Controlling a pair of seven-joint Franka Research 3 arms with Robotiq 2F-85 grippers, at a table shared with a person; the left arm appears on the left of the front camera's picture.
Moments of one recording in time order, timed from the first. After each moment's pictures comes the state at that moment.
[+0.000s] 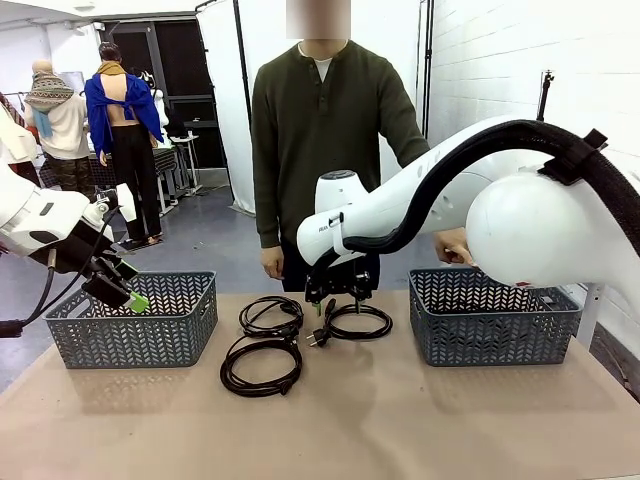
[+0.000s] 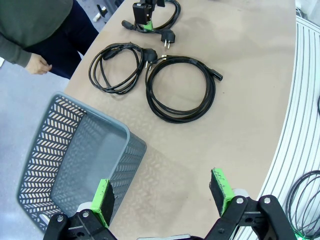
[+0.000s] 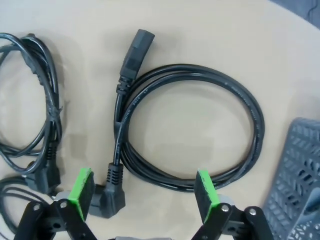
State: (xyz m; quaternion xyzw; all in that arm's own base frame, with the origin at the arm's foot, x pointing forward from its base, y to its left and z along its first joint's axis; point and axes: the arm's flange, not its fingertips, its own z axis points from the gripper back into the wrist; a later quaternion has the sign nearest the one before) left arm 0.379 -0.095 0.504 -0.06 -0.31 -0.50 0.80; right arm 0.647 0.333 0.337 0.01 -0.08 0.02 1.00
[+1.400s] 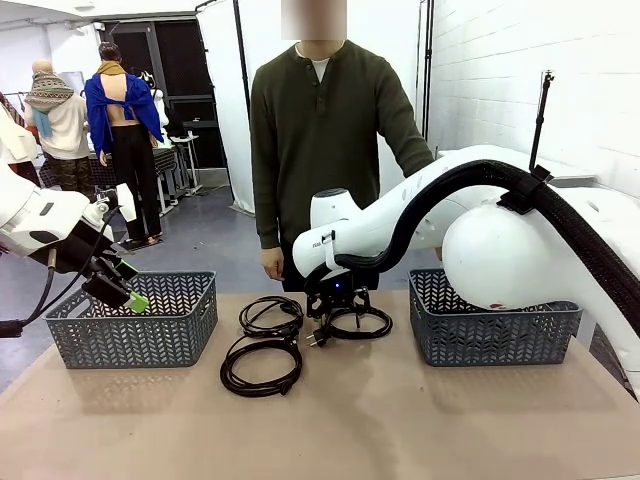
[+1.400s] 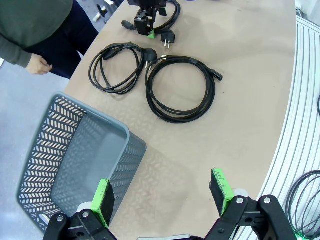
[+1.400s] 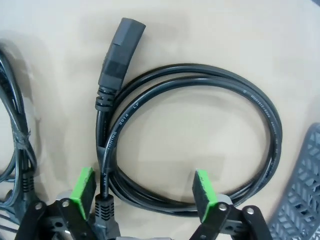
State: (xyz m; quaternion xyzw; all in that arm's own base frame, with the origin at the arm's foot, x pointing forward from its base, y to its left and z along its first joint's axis) left arm 0.379 -0.095 0.504 -0.06 -0.31 -0.50 0.80; right arm 0.662 0.338 0.297 -0.02 -0.05 0.01 1.00
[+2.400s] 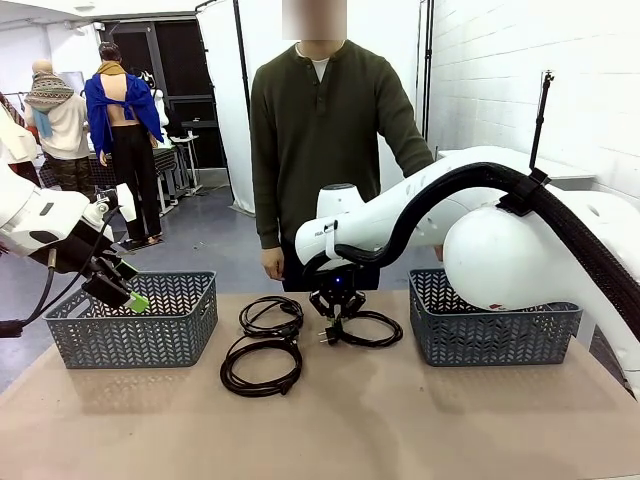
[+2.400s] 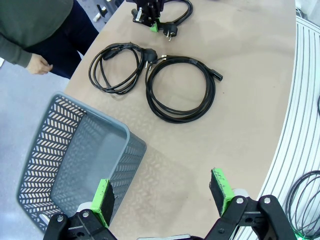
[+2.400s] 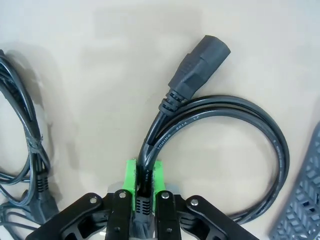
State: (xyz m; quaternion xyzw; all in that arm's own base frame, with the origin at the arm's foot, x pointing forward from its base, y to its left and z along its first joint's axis) left arm 0.379 -0.095 0.504 -0.06 -0.31 -0.50 0.80; right arm 0.671 0.333 0.304 0.02 -0.03 -0.02 1.00
